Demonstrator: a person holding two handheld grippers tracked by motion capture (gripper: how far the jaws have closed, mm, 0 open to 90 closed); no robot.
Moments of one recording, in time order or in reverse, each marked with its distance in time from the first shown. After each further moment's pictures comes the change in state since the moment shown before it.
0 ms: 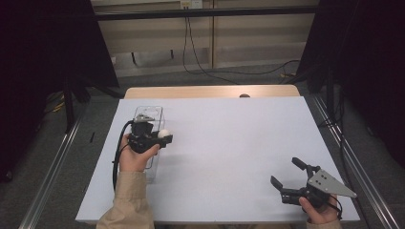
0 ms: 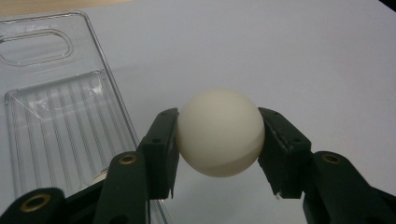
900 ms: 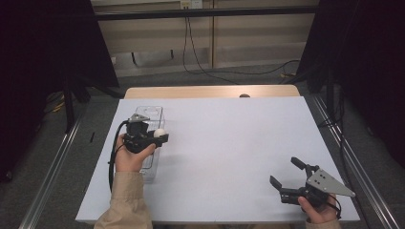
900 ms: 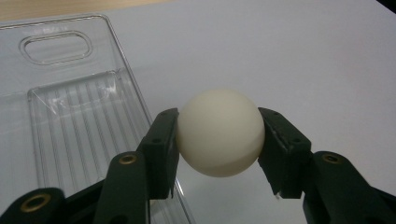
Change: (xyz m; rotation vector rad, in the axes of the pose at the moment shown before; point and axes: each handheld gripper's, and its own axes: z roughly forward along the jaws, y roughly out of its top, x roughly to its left) left arm 0.008 -0.001 -0.010 -0.014 0.025 -0.011; right arm 0.001 0.000 0.002 -0.001 0.005 0.000
